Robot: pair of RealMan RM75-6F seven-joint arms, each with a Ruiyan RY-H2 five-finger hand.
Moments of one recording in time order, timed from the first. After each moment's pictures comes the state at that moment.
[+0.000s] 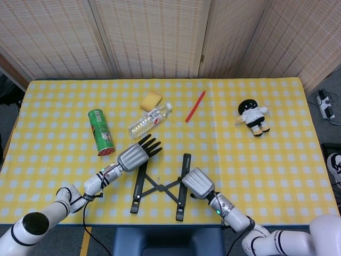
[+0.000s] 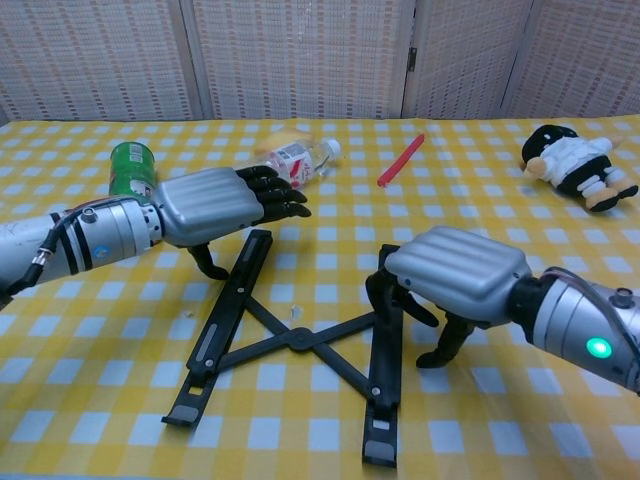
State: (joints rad) left arm -0.92 -1.86 0.07 -0.62 1.73 1.05 0.00; right arm 0.65 -1.67 0.02 -1.46 -1.42 0.95 -0.49
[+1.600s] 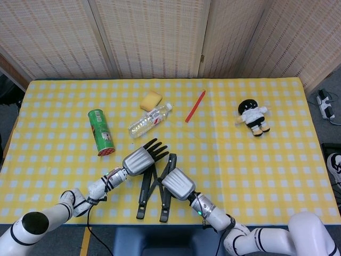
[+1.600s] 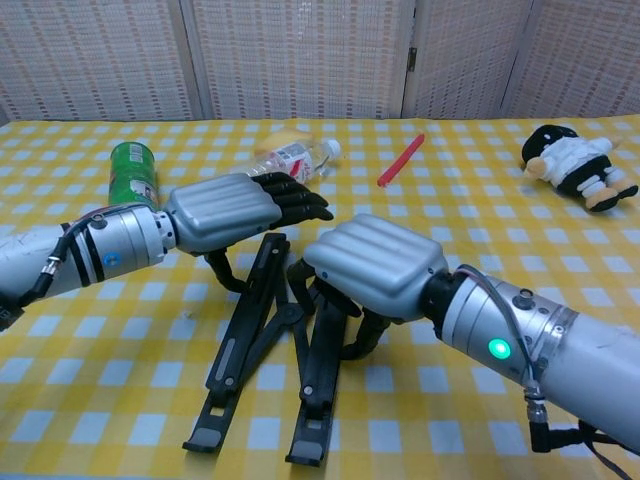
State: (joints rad) left arm -0.93 -1.85 0.06 -0.73 1.71 1.06 -0.06; right arm 0.71 -1.82 0.08 -1.39 -1.46 0.98 -0.52
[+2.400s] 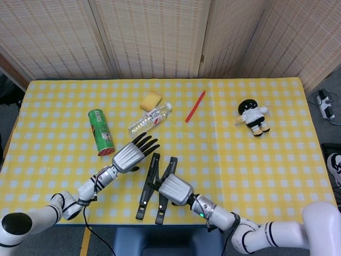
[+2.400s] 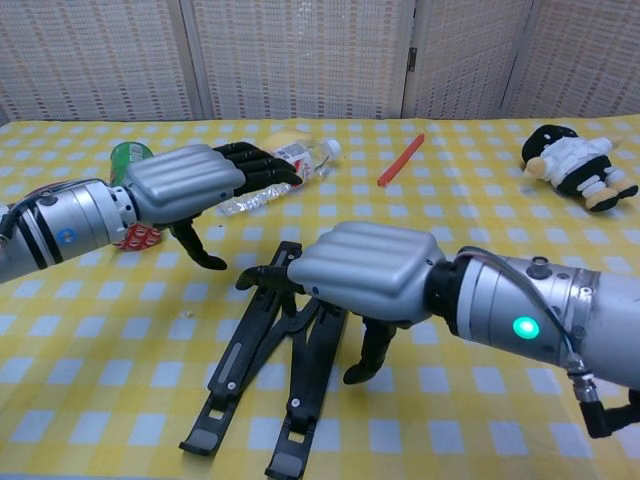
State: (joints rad) left arm -0.87 -1.72 0.03 -0.91 1.65 1.11 -0.02; right arm 0.81 -1.63 0.08 -1.62 -1.41 0.76 -0.53
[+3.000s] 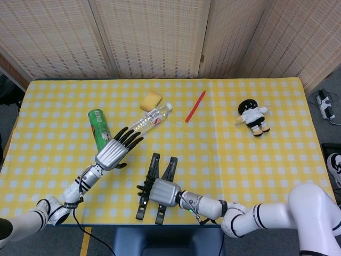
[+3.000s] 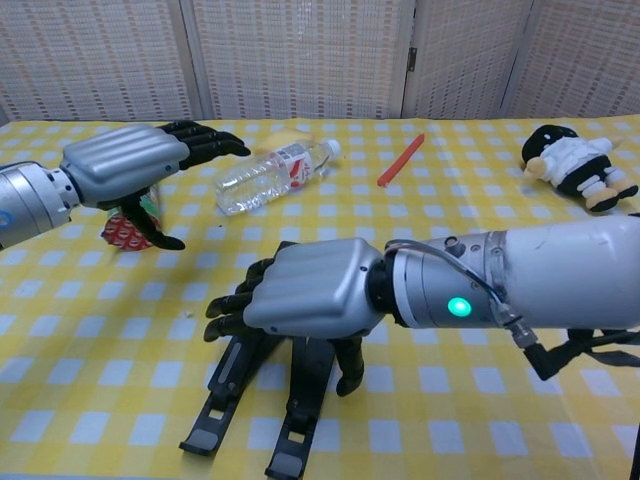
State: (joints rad) left arm -0.79 -1.62 0.00 -1.00 1.60 1.15 -0.02; right arm 1.06 -1.60 0.07 -1.59 -1.30 0.53 -0.64
